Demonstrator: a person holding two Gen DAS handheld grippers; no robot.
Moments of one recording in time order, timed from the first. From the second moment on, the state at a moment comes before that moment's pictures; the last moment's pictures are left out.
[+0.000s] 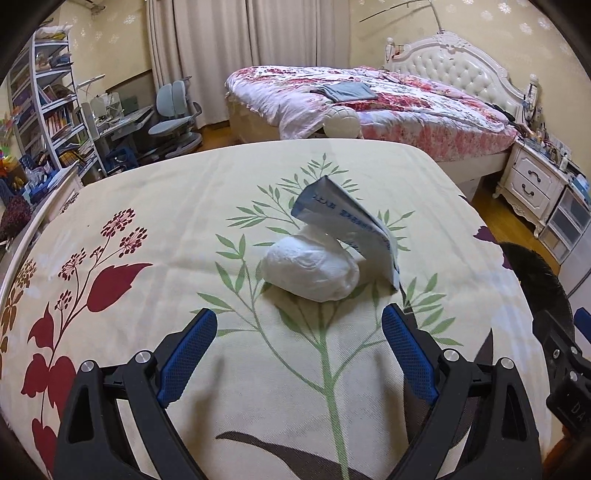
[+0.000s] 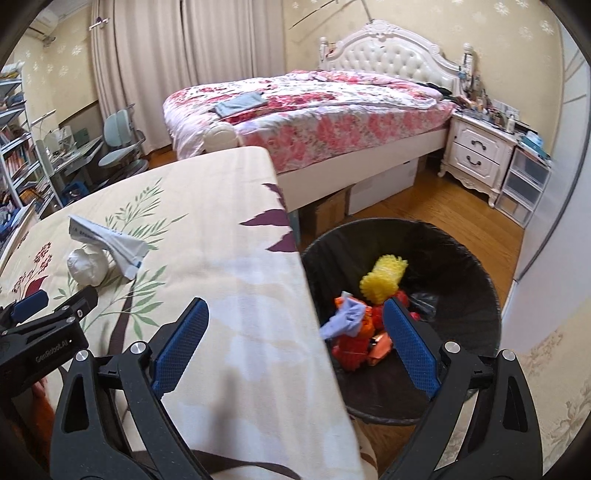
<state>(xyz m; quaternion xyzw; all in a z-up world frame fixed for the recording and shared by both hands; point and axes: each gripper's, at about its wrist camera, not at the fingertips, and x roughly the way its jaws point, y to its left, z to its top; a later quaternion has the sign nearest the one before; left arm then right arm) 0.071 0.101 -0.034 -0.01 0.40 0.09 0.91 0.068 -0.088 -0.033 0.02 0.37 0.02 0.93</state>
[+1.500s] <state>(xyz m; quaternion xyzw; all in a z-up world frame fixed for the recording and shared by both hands) 0.101 0.136 -0.036 -0.01 0.41 0.07 0.91 0.091 -0.034 -0.039 -0.01 0.39 0.07 0.92</state>
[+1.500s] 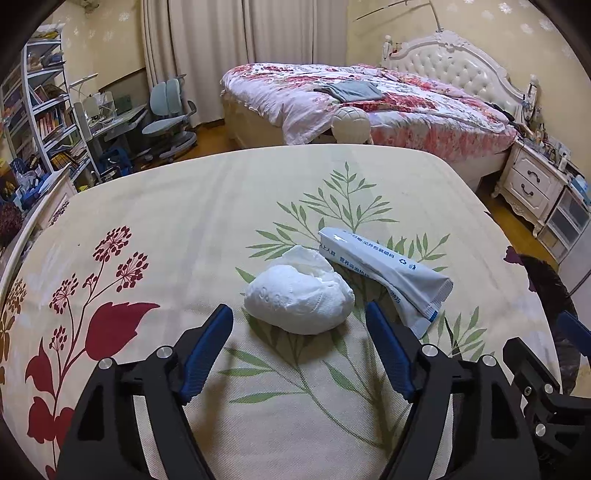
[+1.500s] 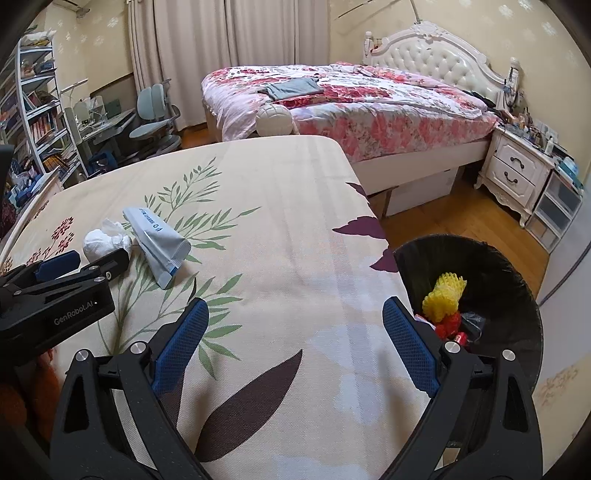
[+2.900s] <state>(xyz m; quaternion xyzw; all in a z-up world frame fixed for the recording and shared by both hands) 0.088 0.169 -0.033 -0.02 0.41 0.08 0.91 0.100 0.002 -0.039 -0.04 0.39 0.09 0.92</state>
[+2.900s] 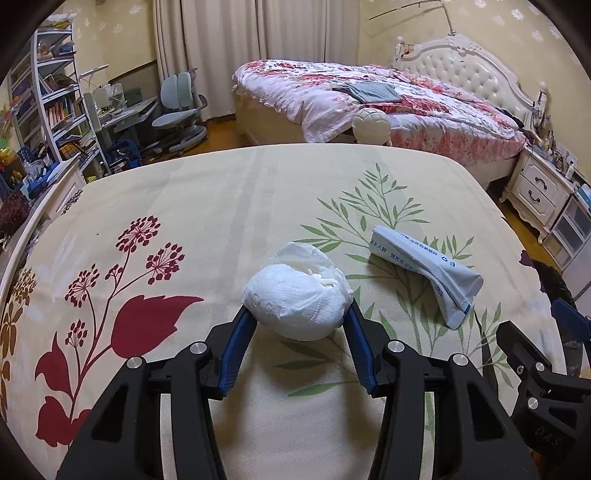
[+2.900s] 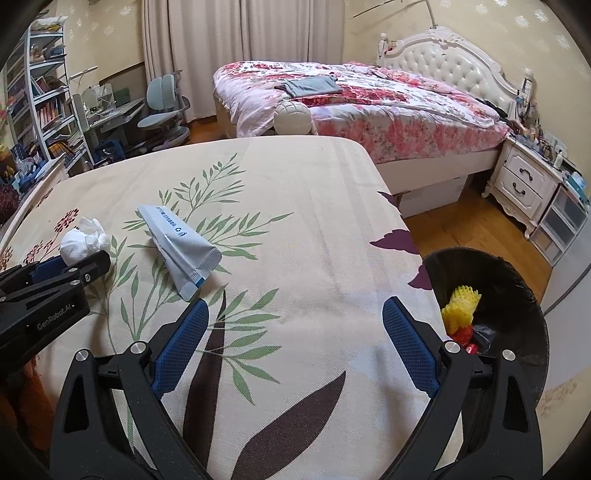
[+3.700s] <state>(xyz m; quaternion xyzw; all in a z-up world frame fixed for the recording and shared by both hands) 0.072 0.222 -0.039 -0.05 0.41 0.13 0.90 0.143 0.080 -0.040 -0.08 0.40 0.14 0.90</state>
